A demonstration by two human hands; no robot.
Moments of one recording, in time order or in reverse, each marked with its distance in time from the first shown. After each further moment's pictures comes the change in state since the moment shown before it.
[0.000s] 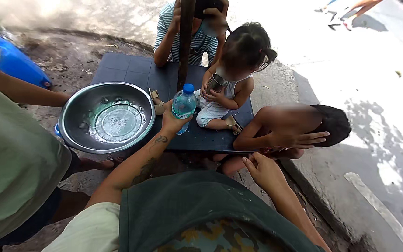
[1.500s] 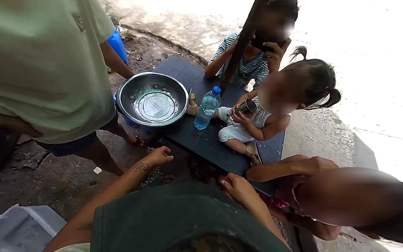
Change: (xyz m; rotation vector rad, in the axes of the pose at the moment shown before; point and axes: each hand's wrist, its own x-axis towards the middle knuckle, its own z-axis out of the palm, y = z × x) left_hand -0.146 -0.082 -0.061 0.357 -0.198 -0.673; right_hand 0.071 0.001 0.051 -0.225 -0.578 -0.346
